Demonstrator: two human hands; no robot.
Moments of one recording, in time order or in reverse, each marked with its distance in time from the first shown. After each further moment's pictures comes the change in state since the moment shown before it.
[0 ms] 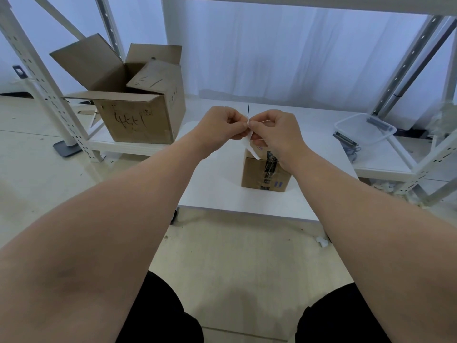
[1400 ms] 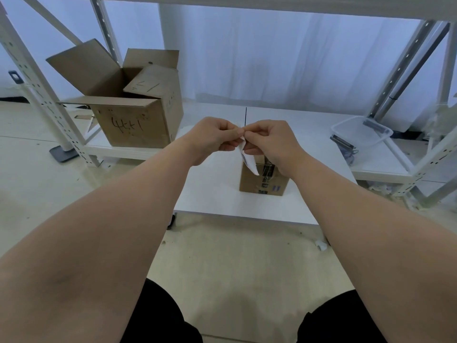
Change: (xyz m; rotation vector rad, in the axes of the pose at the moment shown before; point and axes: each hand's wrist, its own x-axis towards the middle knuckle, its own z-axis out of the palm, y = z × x) left_hand 0.004 -0.010 -0.009 -0.120 -0.096 -0.157; right_hand -0.003 0.002 -0.003 -0.030 -0.136 -0.033
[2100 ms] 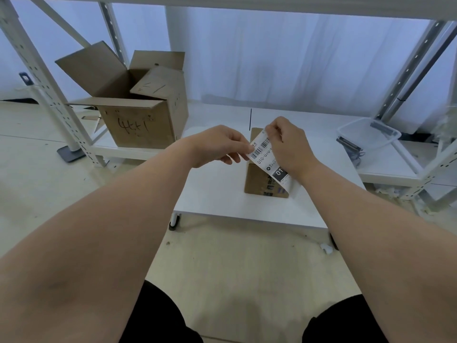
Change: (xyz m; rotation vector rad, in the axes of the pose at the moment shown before) left_hand -0.007 0.007 -0.003 0.263 -0.227 -0.114; right_hand 0.004 0.014 -0.010 -0.442 0.158 -0.120
